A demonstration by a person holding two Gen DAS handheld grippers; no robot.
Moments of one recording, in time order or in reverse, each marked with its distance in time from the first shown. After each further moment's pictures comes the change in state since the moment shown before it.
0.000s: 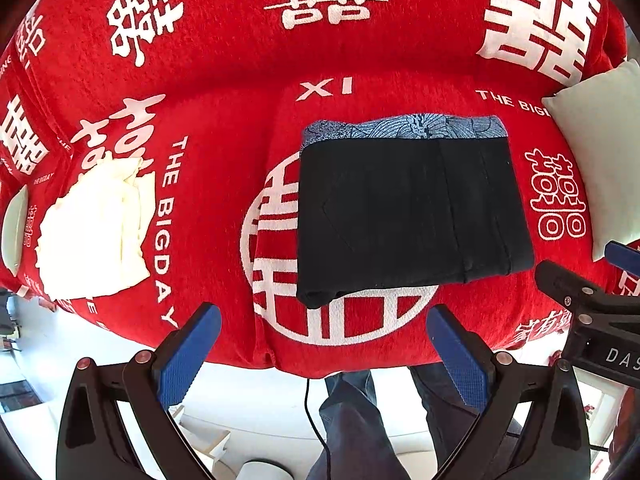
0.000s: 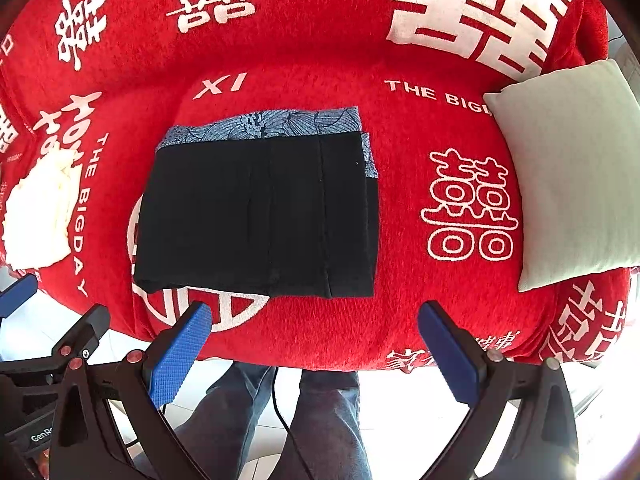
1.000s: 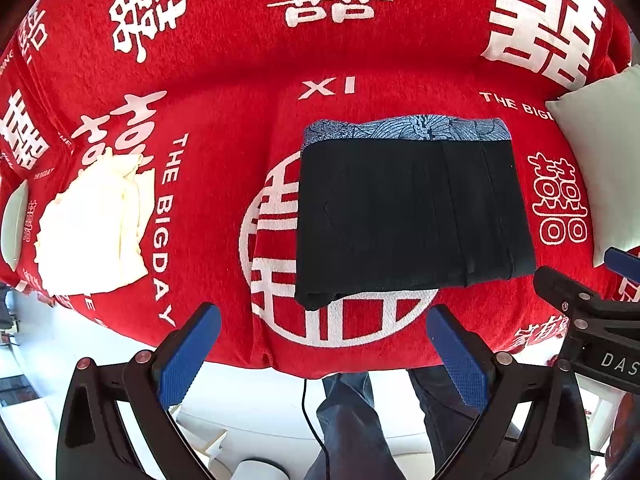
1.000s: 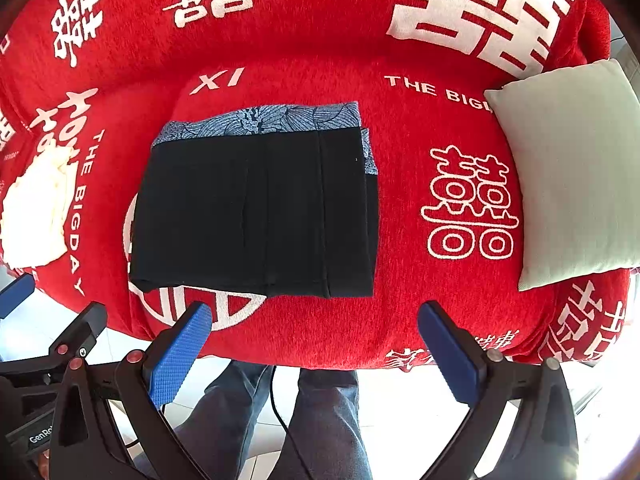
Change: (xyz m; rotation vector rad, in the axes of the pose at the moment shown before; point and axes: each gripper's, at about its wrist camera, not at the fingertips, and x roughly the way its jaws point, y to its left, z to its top) left arm 0.004 -0.001 0.001 -0.026 0.004 0.000; right arm 0.005 0.000 0.002 -0.002 0.011 -0.006
